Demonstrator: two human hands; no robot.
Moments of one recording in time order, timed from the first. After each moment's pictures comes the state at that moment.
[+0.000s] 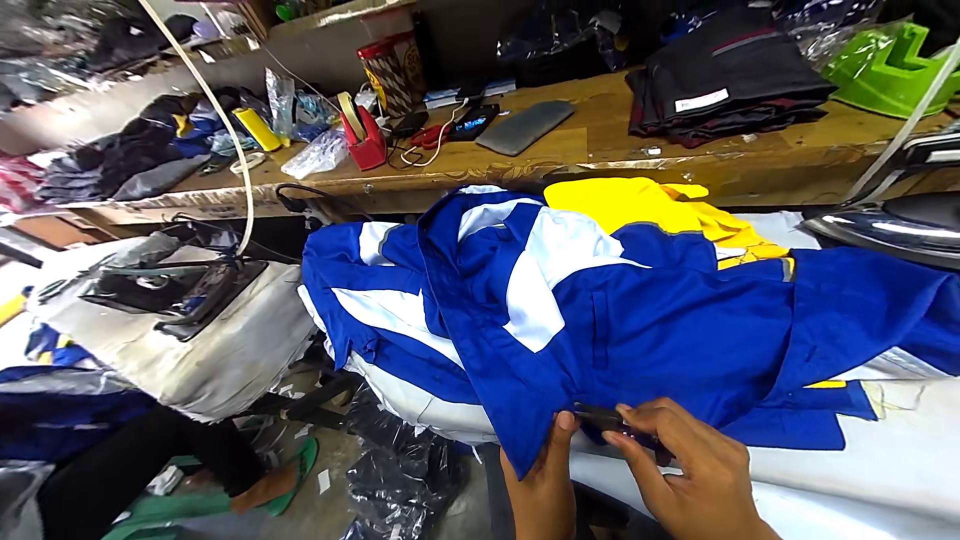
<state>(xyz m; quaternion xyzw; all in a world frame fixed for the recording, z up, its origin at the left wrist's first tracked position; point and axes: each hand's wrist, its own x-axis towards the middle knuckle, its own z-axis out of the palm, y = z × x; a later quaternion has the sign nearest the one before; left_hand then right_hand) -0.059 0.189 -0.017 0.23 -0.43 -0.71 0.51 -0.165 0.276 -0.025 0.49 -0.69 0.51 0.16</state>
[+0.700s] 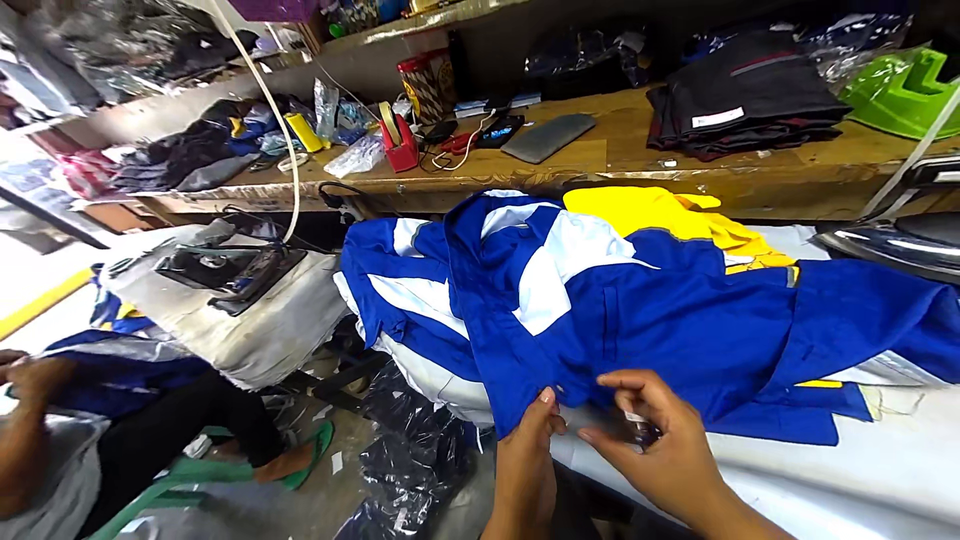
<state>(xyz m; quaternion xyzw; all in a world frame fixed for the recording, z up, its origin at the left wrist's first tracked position) -0.032 0.177 0.008 0.25 -0.37 -0.78 0.44 -0.155 0.264 -0.012 0.48 -0.59 0.64 -0.03</state>
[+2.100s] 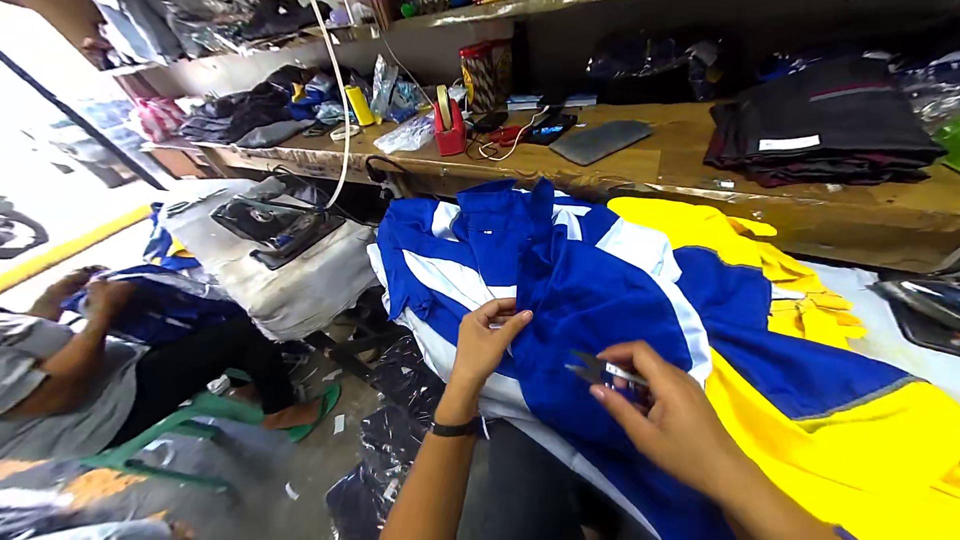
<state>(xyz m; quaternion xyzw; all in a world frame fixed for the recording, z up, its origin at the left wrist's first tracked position) -0.036 0.036 0.014 0.30 -0.71 -0.51 0.38 -0.187 0.237 0.019 0.60 -0.65 0.47 -0.03</state>
